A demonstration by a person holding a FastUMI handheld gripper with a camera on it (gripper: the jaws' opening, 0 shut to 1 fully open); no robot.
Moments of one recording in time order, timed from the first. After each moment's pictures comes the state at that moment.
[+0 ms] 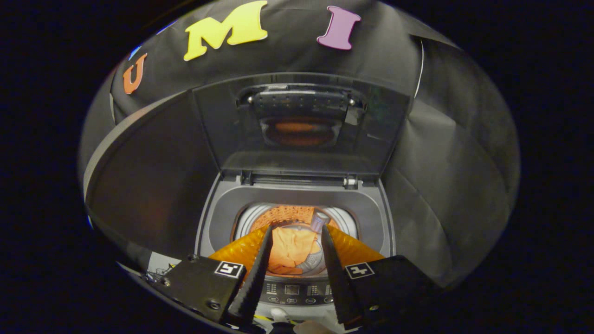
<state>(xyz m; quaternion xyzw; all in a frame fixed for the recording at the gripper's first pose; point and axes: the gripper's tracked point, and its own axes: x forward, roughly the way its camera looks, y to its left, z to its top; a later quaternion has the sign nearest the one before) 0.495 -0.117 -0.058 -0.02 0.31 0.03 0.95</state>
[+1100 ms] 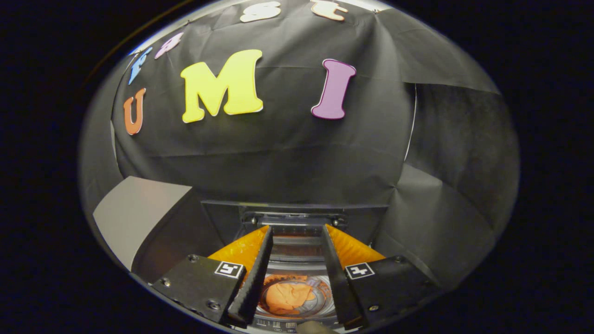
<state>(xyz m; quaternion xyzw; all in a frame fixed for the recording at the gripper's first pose) 0.549 -0.107 0.112 -0.01 0.14 0.03 0.99</state>
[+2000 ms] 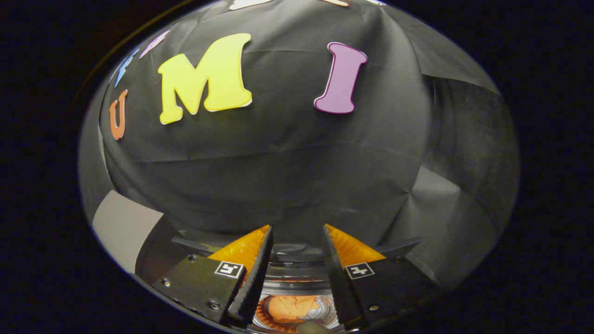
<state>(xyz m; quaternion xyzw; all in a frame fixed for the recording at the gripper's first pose) 0.661 -0.091 0.121 -0.01 0.17 0.03 0.98</state>
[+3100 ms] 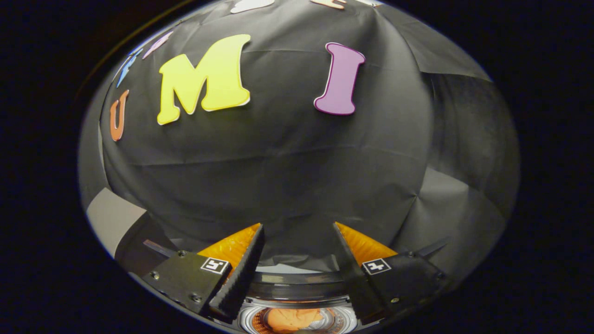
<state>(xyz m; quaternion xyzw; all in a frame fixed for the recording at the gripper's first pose) 0.693 -0.088 0.096 0.00 0.12 0.03 0.99</state>
